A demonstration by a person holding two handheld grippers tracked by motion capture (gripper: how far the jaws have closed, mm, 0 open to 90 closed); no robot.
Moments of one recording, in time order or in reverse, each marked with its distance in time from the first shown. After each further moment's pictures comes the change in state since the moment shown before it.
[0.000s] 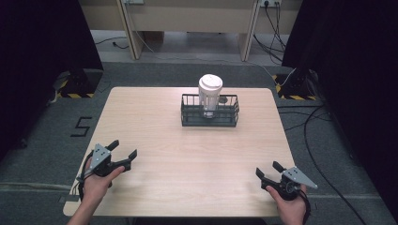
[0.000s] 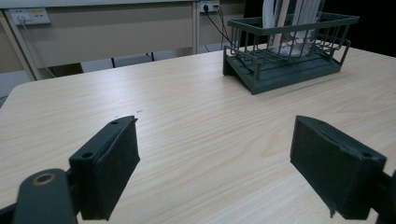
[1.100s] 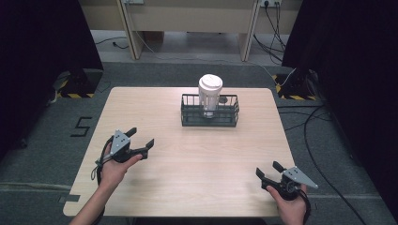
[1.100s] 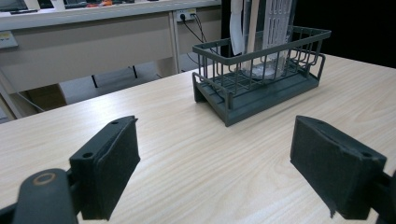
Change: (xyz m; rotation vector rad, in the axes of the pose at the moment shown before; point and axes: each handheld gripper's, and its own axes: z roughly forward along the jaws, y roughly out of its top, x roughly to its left) left arm -0.030 0.036 0.048 -0.015 -0.079 0.076; right arm -0.001 0.000 0.000 -0.005 0.003 0.007
